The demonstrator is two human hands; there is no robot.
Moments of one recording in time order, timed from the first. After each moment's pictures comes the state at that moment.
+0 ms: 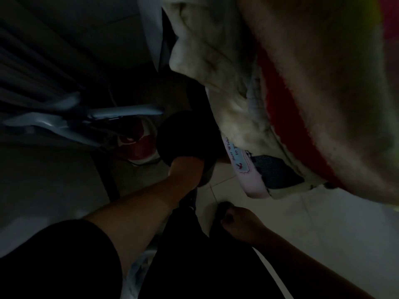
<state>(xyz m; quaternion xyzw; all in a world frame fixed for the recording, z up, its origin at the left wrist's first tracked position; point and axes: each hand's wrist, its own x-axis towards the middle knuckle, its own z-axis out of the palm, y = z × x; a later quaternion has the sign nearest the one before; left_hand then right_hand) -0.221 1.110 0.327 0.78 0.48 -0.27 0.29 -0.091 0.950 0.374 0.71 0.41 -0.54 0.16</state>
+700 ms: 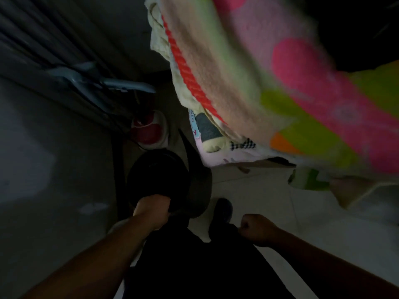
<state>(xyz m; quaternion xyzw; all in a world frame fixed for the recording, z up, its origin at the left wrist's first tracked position) -0.200 0.880 0.421 0.67 0.59 -0.35 0.30 0.099 0.819 0.406 0.58 0.57 -0.54 0.22</state>
